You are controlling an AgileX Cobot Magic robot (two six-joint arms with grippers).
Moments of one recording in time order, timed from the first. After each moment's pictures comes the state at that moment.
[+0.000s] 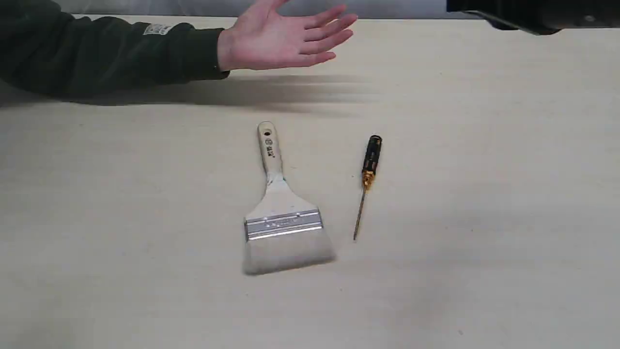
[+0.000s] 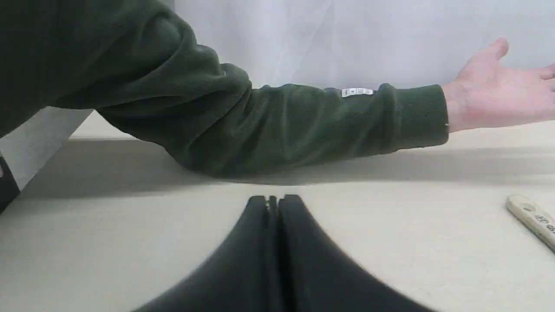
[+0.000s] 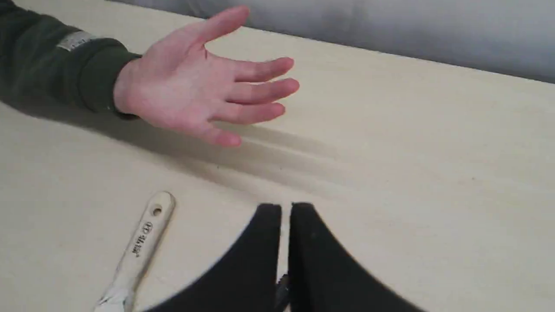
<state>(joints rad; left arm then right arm) 0.00 0.00 0.00 0.07 0.26 -0.07 0.26 1.32 -0.96 0.40 0.37 -0.32</state>
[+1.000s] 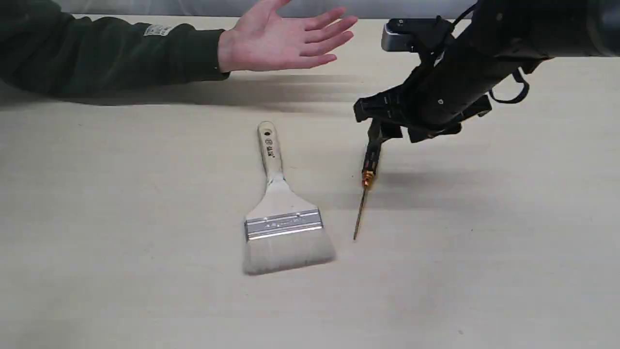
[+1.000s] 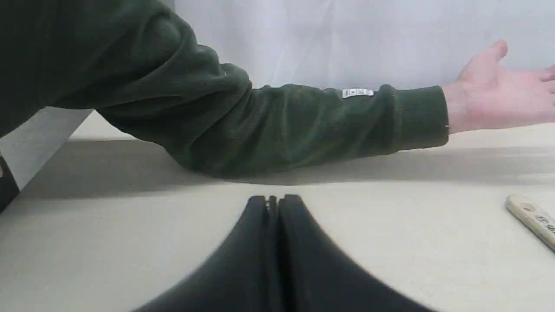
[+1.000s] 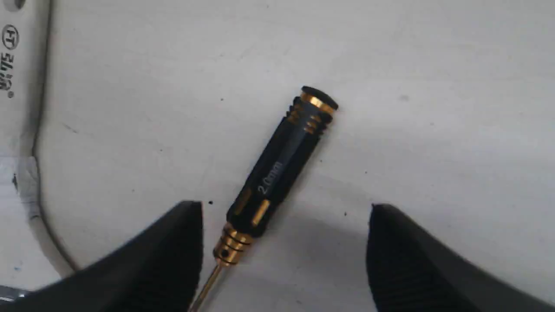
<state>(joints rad) 0.00 0.00 0.00 0.07 0.26 -0.07 0.30 1.89 -1.17 0.26 0.60 -0.04</state>
